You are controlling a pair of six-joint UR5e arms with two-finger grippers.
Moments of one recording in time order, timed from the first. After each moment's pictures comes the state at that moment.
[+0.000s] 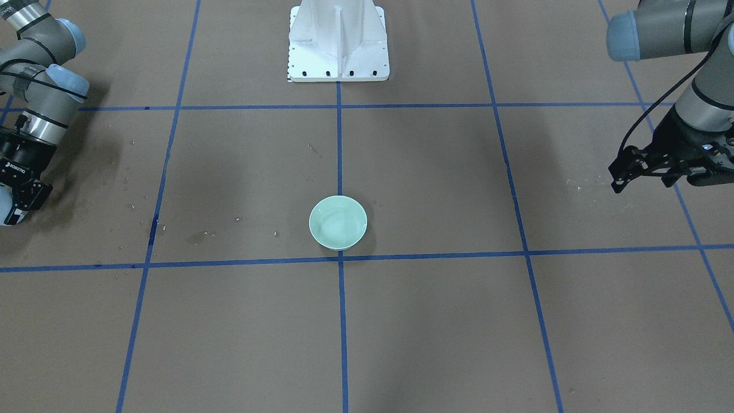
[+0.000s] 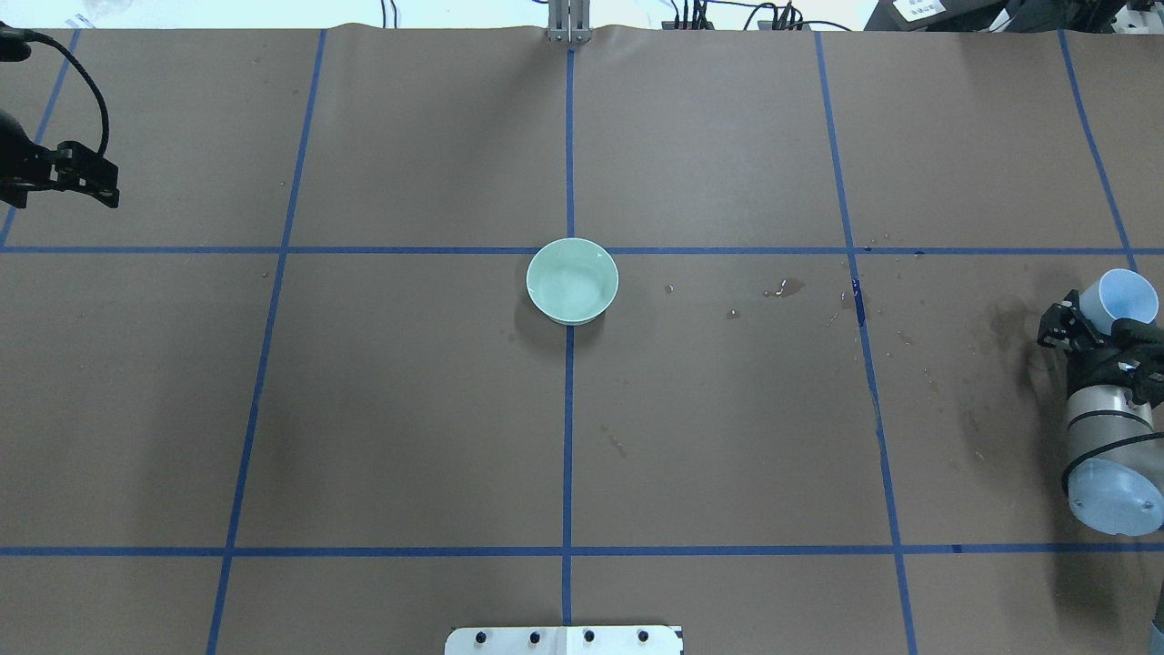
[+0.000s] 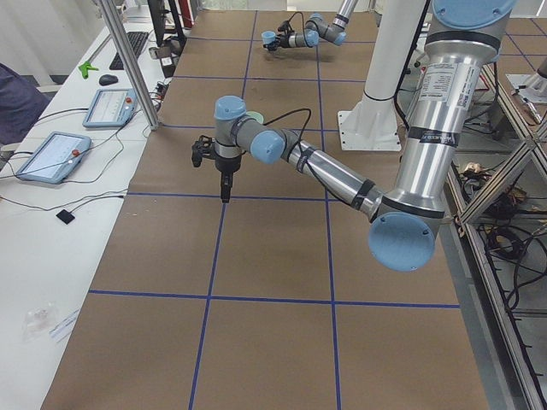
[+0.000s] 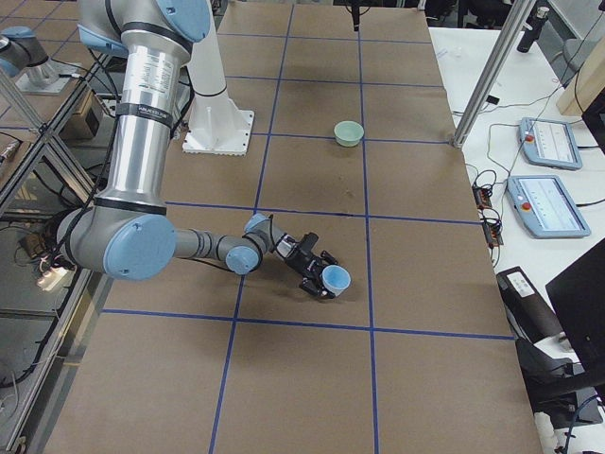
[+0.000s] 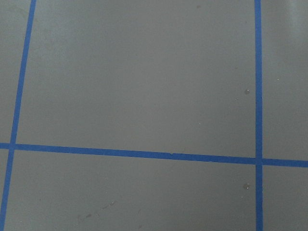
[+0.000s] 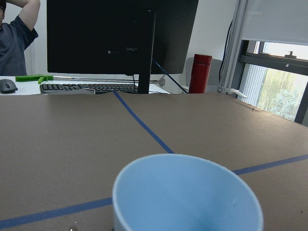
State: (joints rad) left arm -1.12 -1.76 -1.88 -1.58 -2.10 -0.71; right arm 0.43 -1.81 1.53 -0.88 0.64 1.76
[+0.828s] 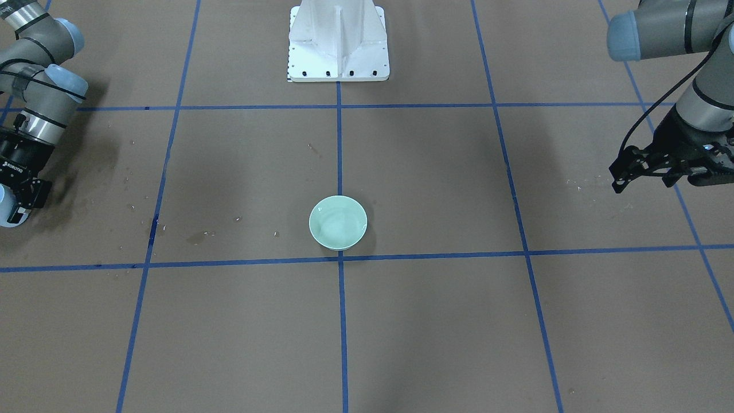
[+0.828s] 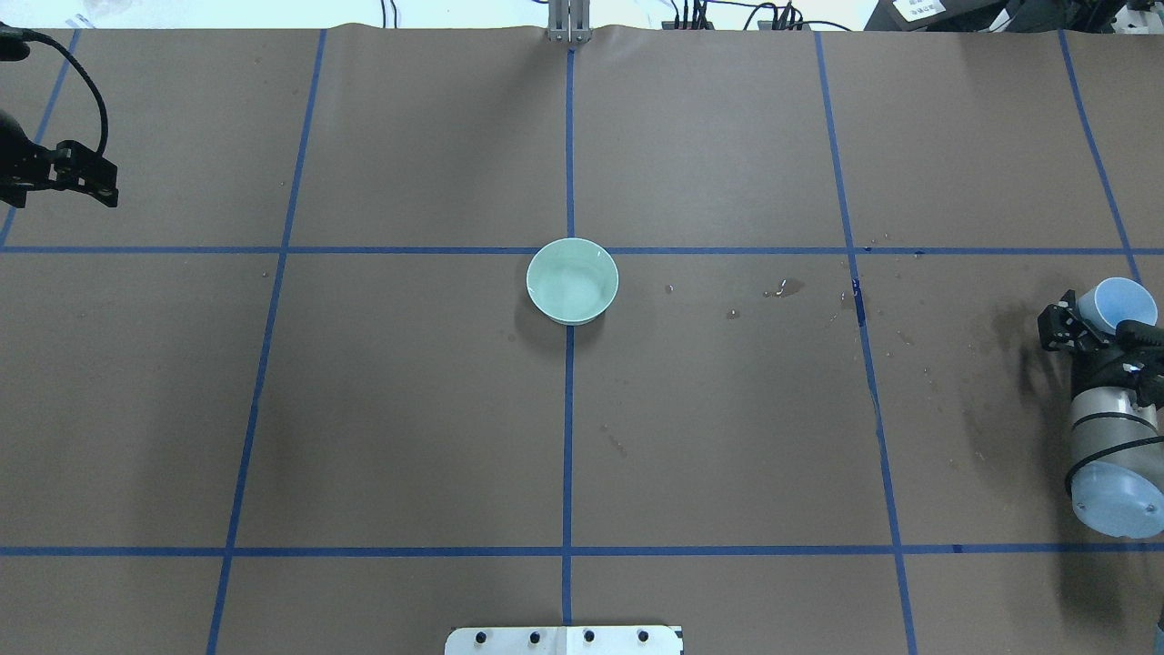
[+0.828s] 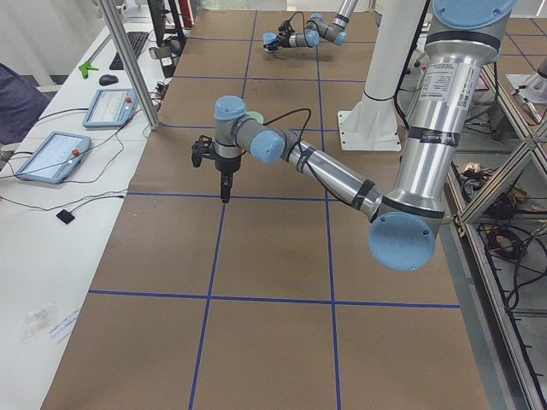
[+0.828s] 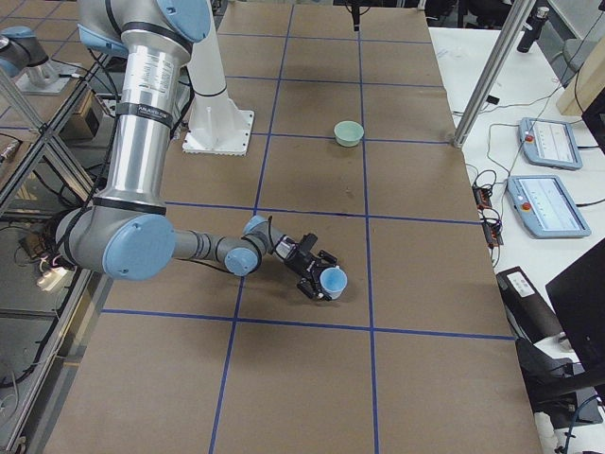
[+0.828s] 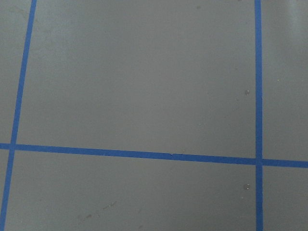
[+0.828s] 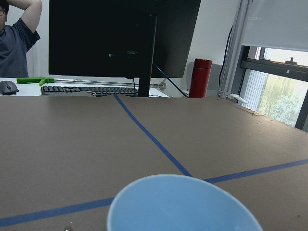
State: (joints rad) left arm -1.12 -1.76 -1.88 -1.58 -2.10 -0.71; right arm 0.42 -1.82 1.52 -0.88 0.62 1.76
